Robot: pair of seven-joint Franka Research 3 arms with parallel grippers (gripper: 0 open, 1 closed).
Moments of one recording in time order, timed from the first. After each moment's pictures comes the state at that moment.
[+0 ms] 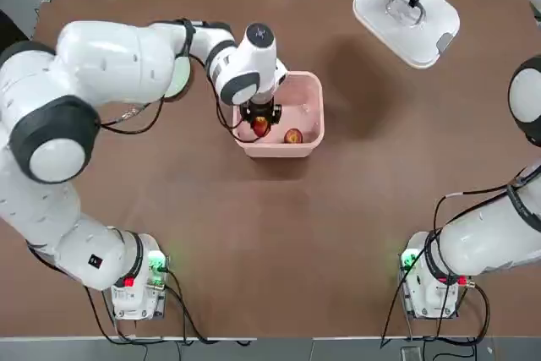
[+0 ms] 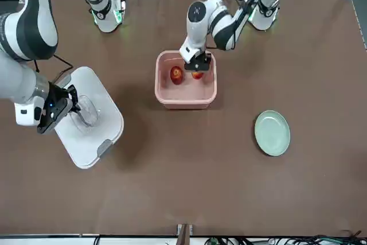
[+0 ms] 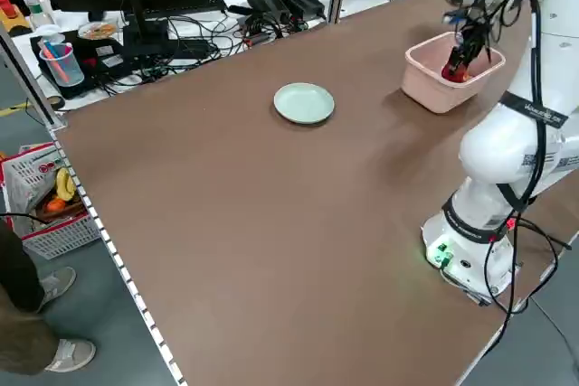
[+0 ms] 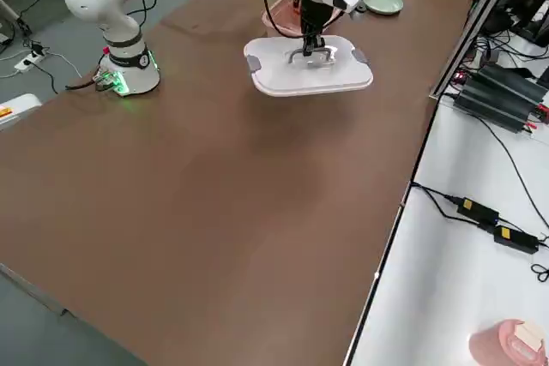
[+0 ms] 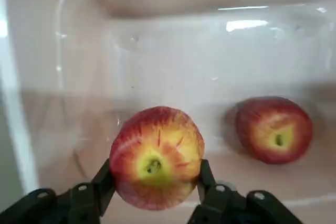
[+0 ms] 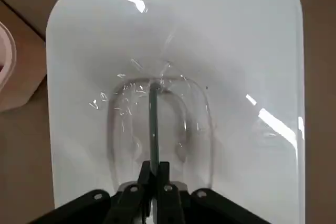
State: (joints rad) left arm -0.43 0.27 -0.54 -2.03 0.15 2.20 -1.00; right arm 0.15 0.21 -0.11 -1.63 0.17 1.75 -0.70
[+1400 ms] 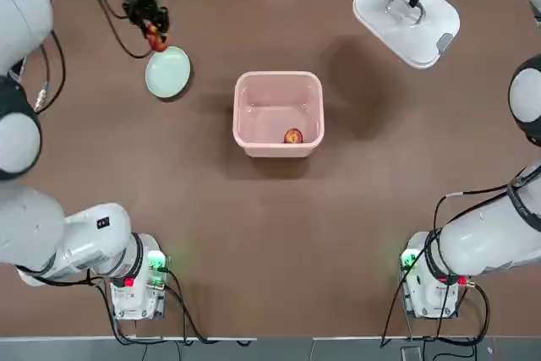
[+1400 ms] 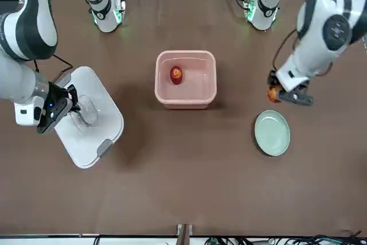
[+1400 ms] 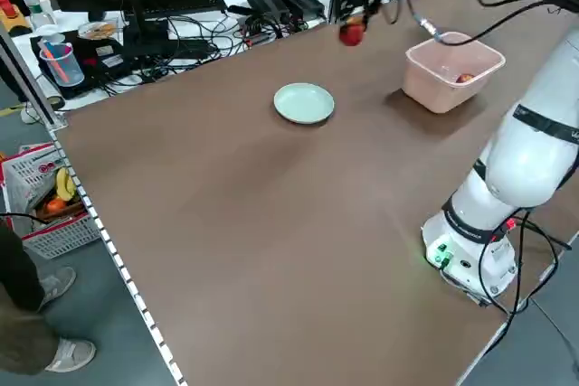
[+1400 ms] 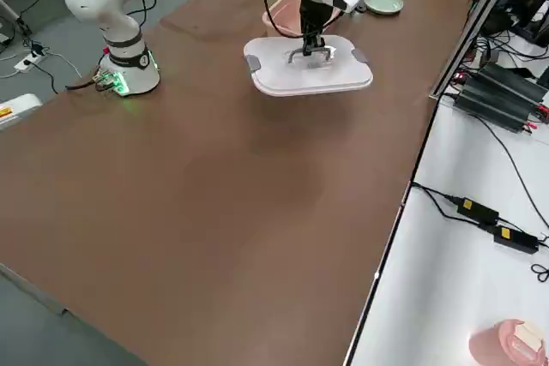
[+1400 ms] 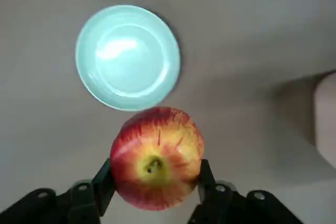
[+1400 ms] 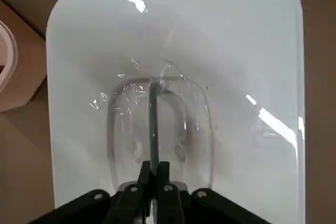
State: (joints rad) left arm 0.37 0.06 -0.52 -1.97 0.06 1.93 0.07; right arm 0.15 0.21 -0.10 -1.63 0.17 1.74 -0.70
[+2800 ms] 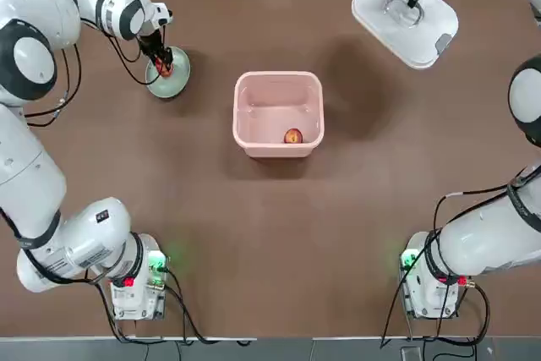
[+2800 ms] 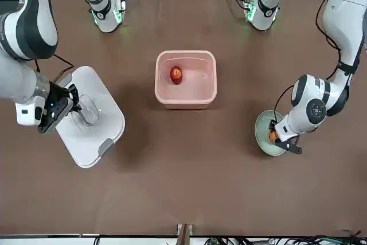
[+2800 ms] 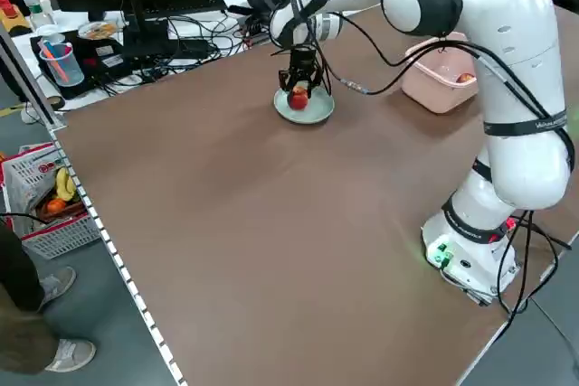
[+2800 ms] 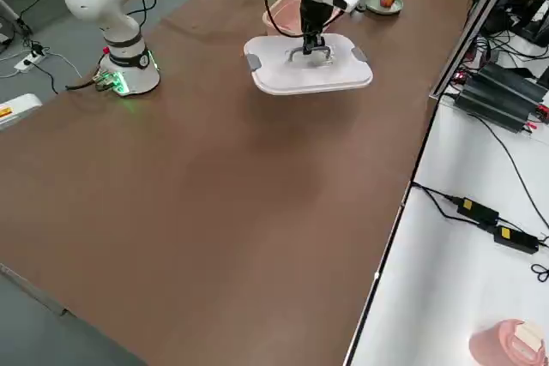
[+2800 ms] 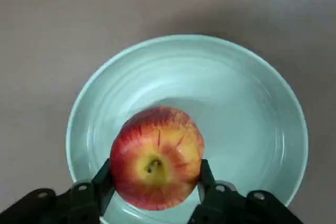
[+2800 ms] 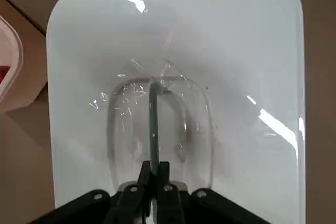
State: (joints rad) left arm 0.44 0.60 -0.53 -1.87 0.47 2.29 -0.03; right arm 0.15 0.21 -0.10 -1.63 0.18 1.74 -0.70
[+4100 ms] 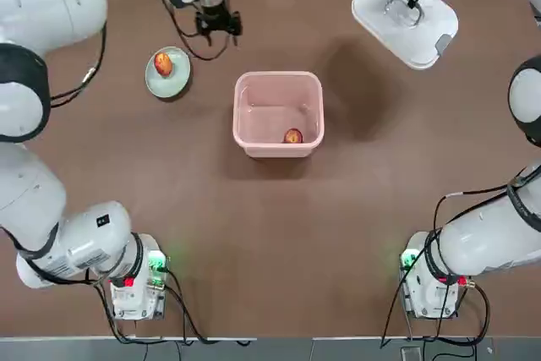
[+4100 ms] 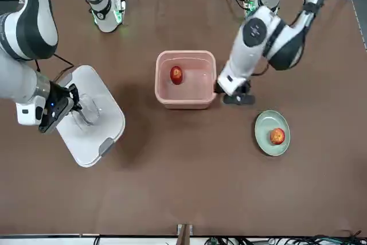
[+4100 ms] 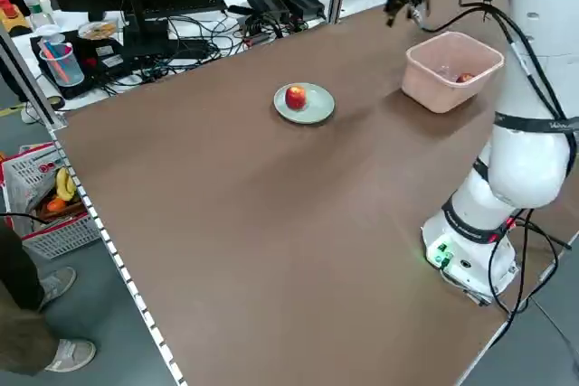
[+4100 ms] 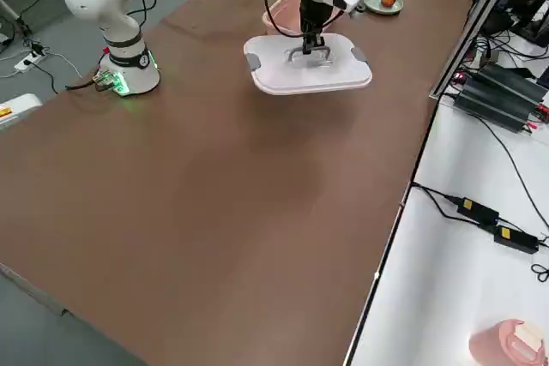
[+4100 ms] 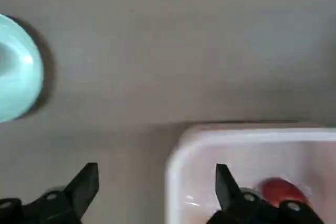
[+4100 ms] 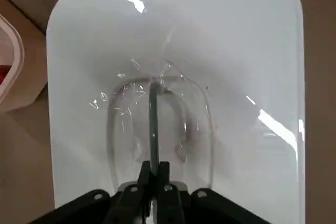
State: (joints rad) left arm 0.27 0.40 -1.03 -1.78 0.34 2.02 -0.85; right arm 0.15 0.21 -0.10 -1.63 0.18 1.73 -0.70
